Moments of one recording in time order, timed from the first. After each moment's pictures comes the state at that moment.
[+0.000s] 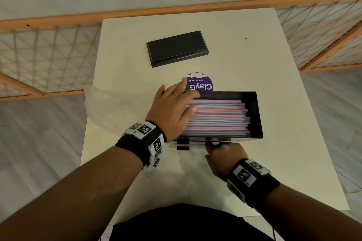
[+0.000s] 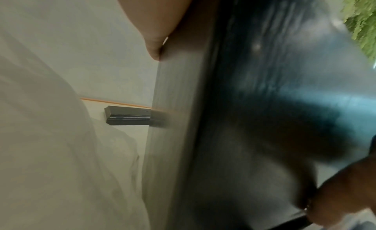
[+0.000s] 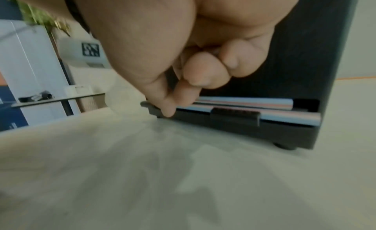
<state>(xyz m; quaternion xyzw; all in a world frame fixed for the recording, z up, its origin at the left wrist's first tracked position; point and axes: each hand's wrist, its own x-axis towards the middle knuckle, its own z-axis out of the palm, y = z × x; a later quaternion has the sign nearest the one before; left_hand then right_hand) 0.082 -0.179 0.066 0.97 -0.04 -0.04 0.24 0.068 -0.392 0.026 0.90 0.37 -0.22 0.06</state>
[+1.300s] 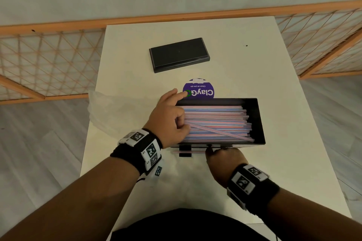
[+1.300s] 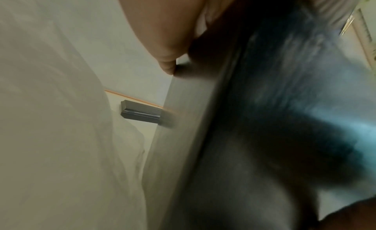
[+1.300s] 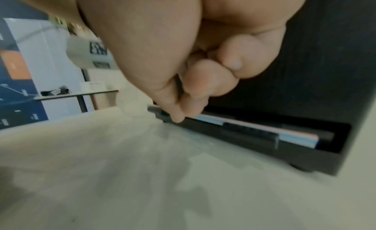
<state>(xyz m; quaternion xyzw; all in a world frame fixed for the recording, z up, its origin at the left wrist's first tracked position) 0.072 -0.168 0.064 0.93 0.01 -0.03 0.37 0.071 -0.377 0.050 0.87 0.37 -0.29 0.13</state>
